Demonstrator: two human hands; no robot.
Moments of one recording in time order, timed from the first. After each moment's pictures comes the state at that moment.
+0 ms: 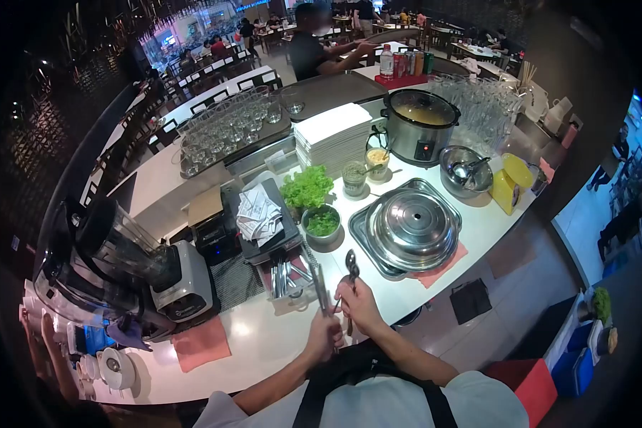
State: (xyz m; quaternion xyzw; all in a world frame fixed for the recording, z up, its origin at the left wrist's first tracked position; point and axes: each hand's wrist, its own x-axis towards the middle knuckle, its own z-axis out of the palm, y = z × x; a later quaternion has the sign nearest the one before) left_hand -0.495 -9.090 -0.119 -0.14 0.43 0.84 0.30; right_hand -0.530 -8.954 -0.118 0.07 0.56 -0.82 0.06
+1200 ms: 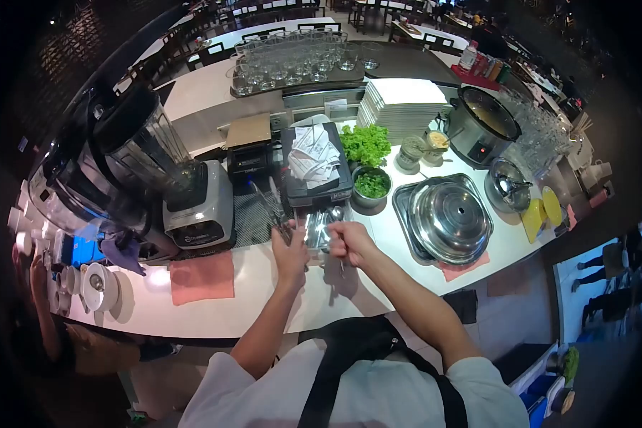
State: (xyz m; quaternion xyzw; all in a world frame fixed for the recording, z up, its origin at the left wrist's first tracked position) left_hand -0.569 -9.185 -0.110 -0.19 0.49 0.85 -0.09; right_hand -0.631 -9.039 -0.121 0.19 0.42 -0.82 0.34
